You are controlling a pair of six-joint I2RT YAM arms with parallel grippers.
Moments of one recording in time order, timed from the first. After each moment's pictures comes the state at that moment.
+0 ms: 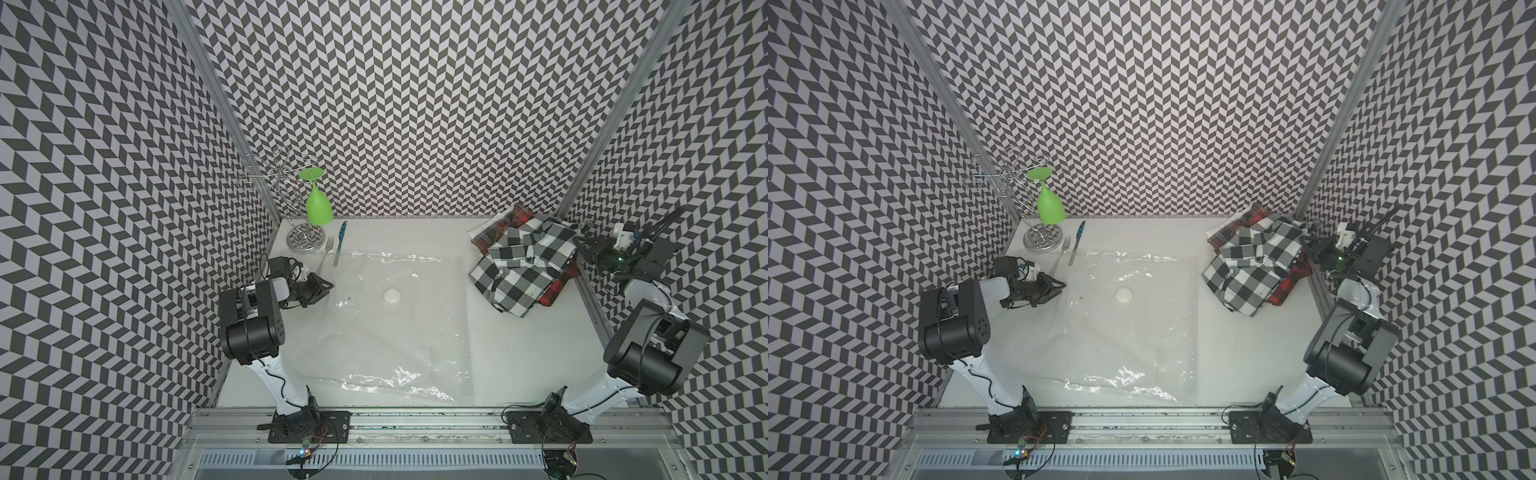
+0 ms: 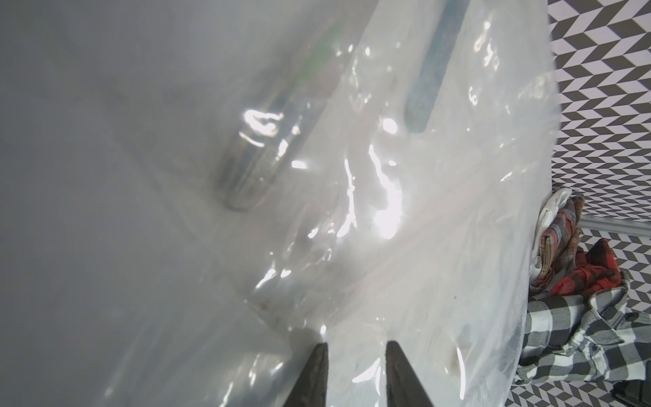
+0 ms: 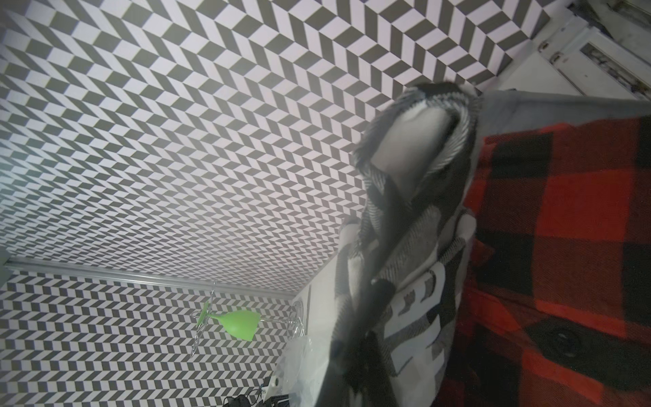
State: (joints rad) left arm 0.29 1.87 1.00 -0.27 0.68 -0.41; right arm -0.64 1.69 1.19 0.04 -1.06 0.70
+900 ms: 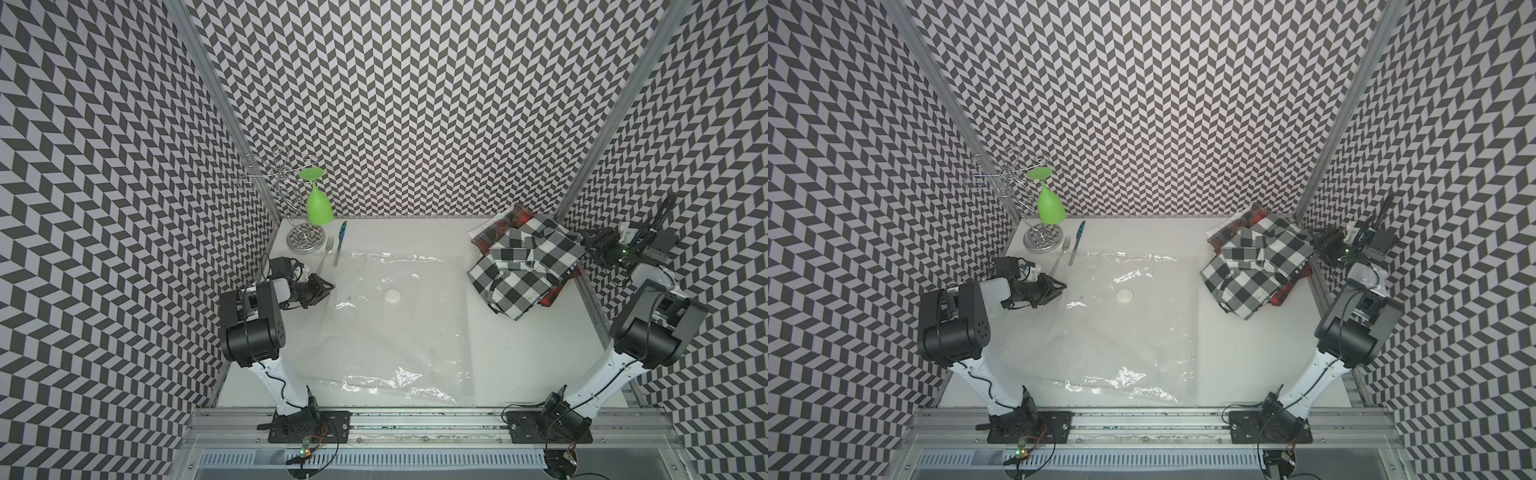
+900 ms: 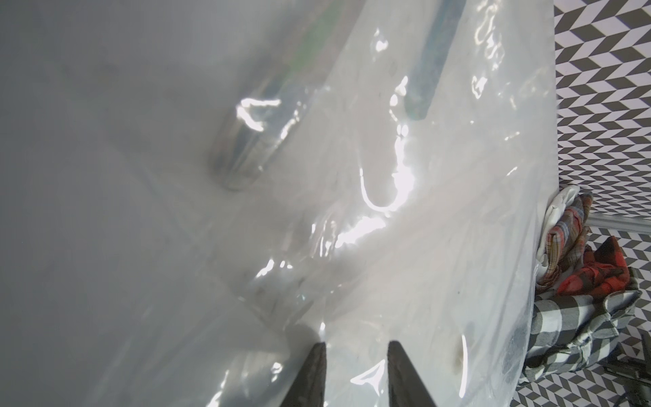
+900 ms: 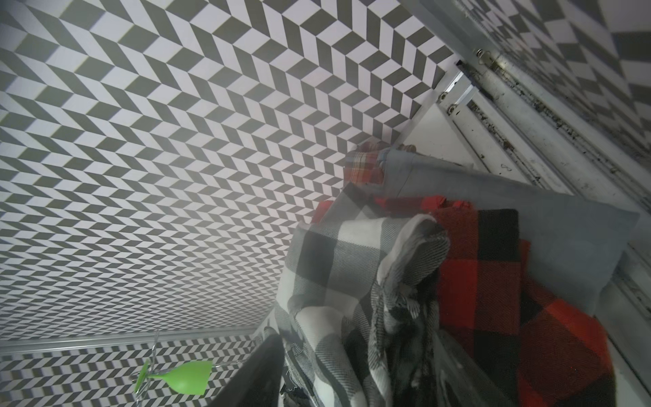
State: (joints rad) left arm 0.28 1.85 0.98 -0.27 0.66 -0.41; right arm -0.67 1.93 1.47 -0.19 -0.89 0.55
